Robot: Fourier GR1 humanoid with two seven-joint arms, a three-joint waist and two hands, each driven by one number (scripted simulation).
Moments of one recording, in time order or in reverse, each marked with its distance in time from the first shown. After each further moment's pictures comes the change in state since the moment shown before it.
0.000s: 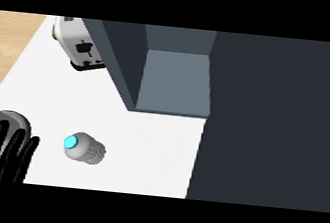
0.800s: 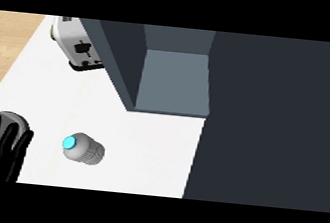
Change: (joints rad) left arm -0.052 0.050 0.000 0.014 -0.035 0.092 -0.007; right arm -0.086 -0.011 0.045 -0.012 0.021 -0.070 0.102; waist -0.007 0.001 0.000
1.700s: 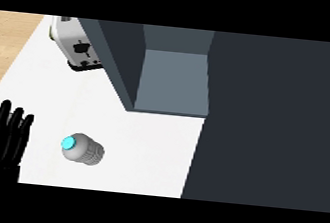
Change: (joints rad) left arm -0.052 0.004 0.231 0.261 0.117 -0.057 -0.158; right arm 0.000 -0.035 0.034 -0.007 0.015 -0.040 0.018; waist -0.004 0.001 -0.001
